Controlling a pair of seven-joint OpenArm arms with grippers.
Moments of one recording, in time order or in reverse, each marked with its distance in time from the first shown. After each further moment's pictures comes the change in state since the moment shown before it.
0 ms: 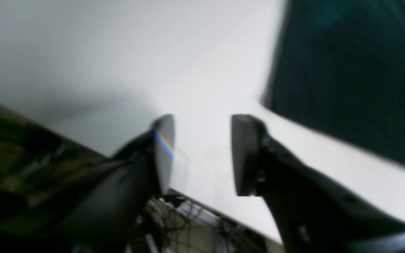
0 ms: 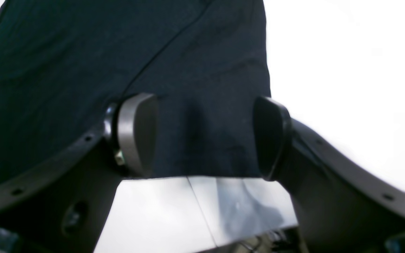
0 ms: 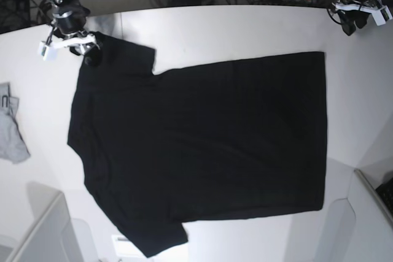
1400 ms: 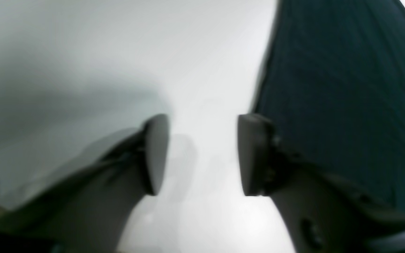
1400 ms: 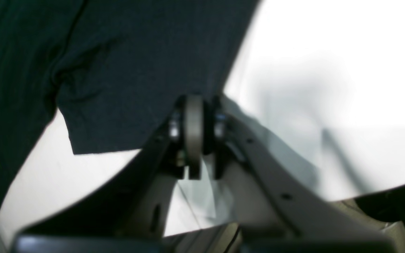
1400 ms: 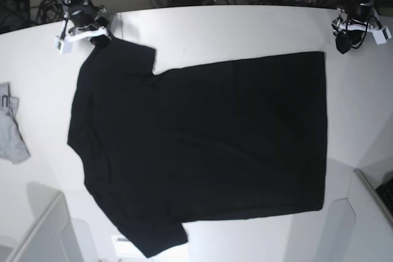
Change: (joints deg) left arm -16.7 5.1 -8.5 -11.2 -1.6 -14.3 17.6; right arm 0.8 0.7 -3.0 -7.2 -0.2 0.0 -3.4
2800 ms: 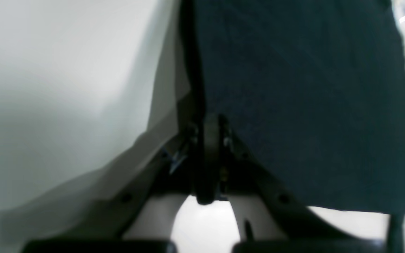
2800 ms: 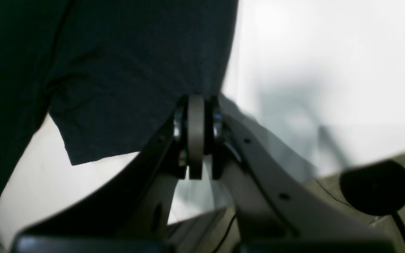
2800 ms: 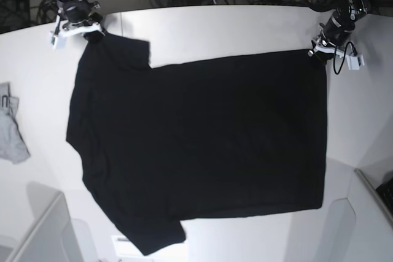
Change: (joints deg) left arm -12.5 2.2 5.4 -6.0 4.6 -1.3 10.8; right arm -2.3 0.5 2.2 1.4 0.0 0.0 -0.2
